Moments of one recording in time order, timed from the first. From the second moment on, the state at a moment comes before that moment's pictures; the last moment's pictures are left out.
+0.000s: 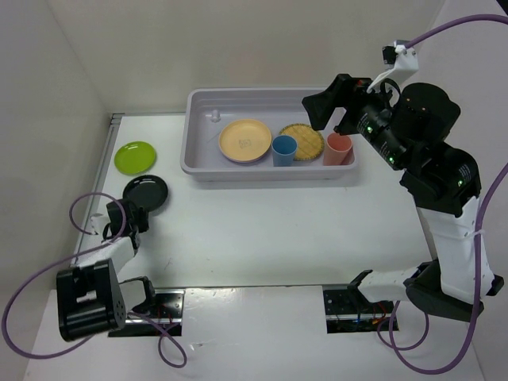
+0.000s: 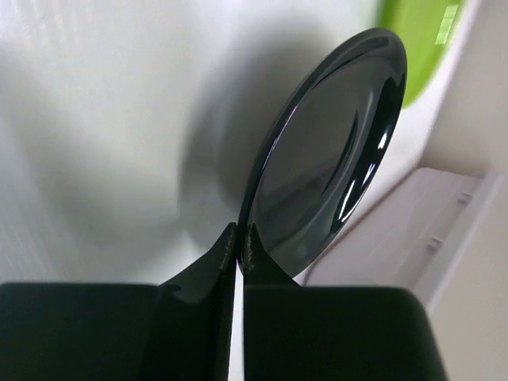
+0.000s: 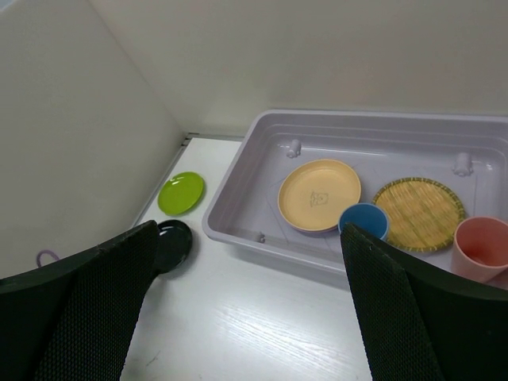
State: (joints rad) left arm 0.29 1.17 0.27 0.20 -0.10 -1.46; right arm 0.65 1.28 2.13 -0.88 0.25 0.33
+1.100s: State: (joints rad) left arm 0.19 1.47 1.10 0.00 0.43 -1.06; right arm 0.65 1.28 2.13 -0.88 0.21 0.34
